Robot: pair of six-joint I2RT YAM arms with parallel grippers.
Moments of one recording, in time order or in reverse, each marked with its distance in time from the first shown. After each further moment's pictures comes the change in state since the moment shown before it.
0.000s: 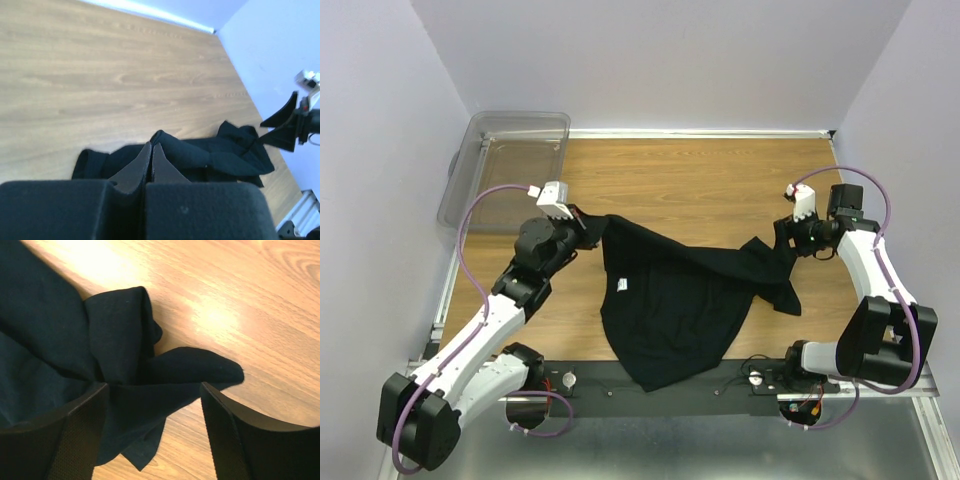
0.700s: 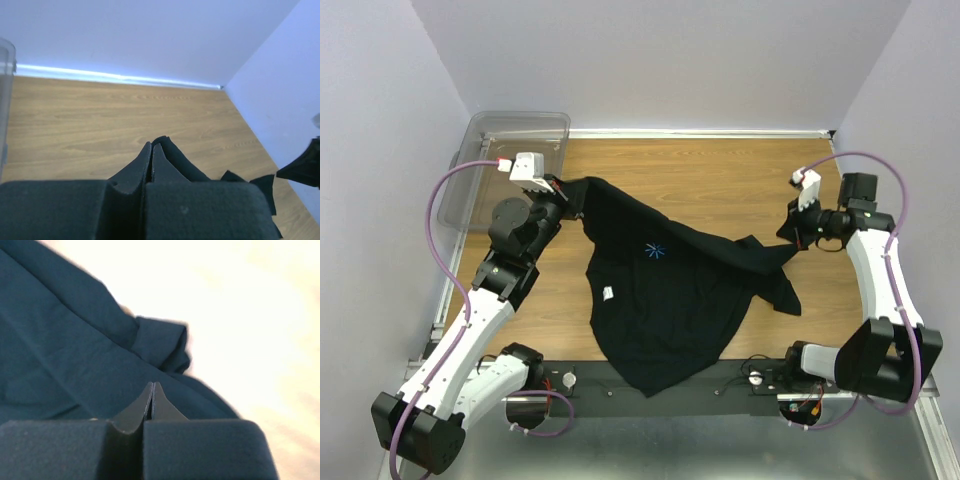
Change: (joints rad) left arm 0.060 -0.019 0.237 -0.082 -0.076 0.129; right arm 0.000 -0.056 0.100 -0.118 -0.216 -0.040
